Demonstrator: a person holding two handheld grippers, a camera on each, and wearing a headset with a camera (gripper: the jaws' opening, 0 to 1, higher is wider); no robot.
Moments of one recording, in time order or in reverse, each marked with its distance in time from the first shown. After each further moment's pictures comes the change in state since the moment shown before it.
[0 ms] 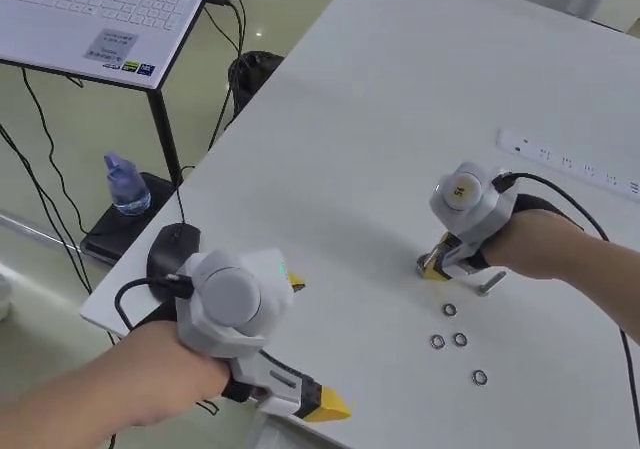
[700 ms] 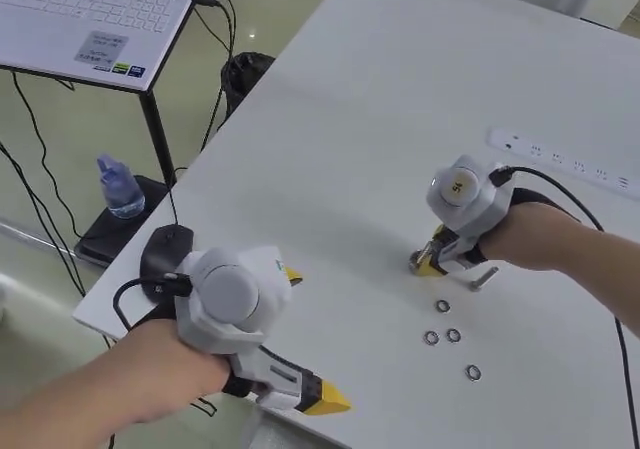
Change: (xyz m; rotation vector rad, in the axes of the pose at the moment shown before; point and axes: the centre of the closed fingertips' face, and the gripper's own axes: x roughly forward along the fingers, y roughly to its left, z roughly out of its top) left arm 0.005 0.001 0.007 0.007 -0.010 0.016; right arm -0.009 -0.004 0.003 -0.030 -0.042 -0.002
